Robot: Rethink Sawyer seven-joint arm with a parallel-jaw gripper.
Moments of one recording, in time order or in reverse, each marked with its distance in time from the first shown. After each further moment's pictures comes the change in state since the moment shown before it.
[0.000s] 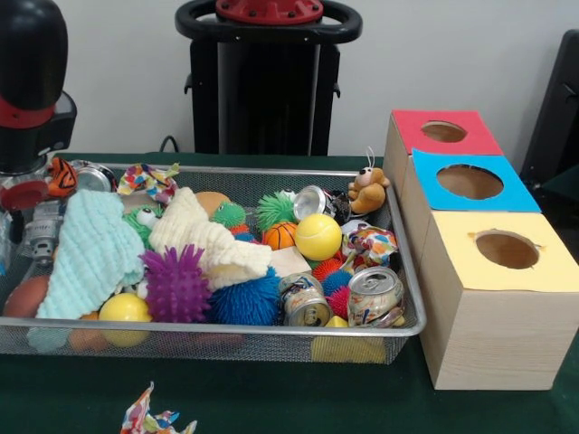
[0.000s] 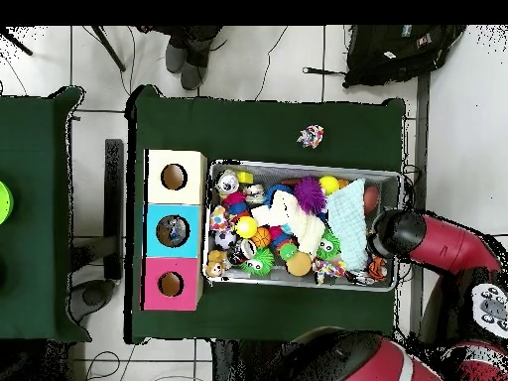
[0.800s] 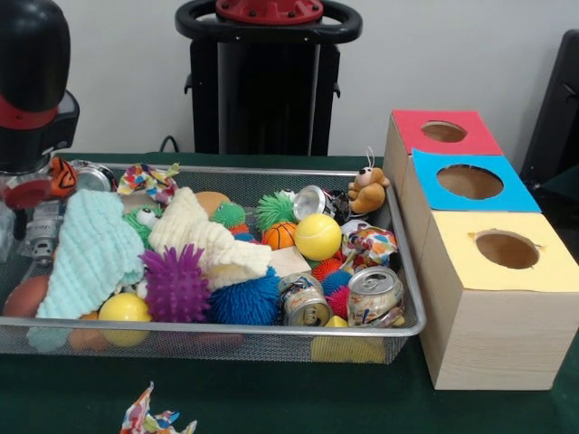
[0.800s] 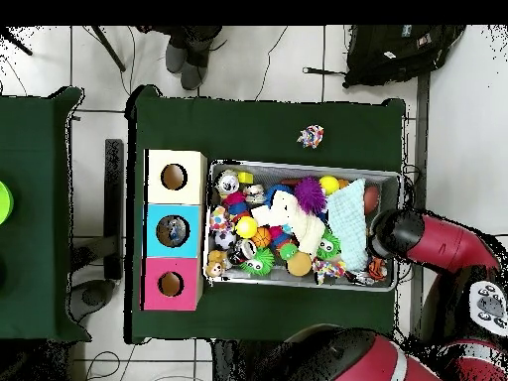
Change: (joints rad) arm 0.010 0.008 -0.009 -0.009 -0.005 0.027 0.000
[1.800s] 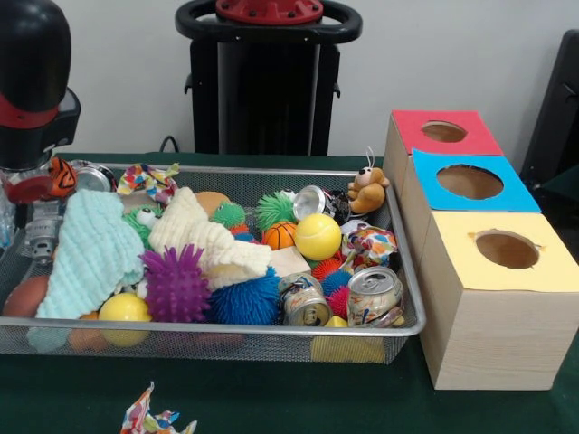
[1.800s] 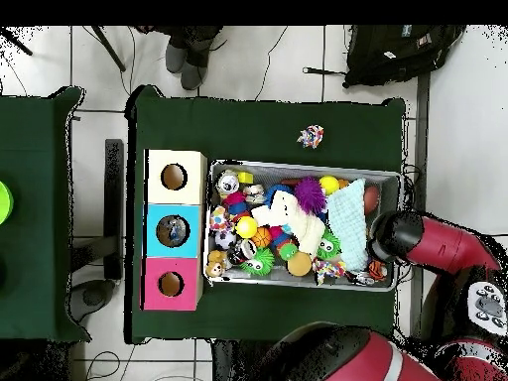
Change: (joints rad) arm 0.008 0.008 -0.022 0.002 -0.003 0.035 0.000
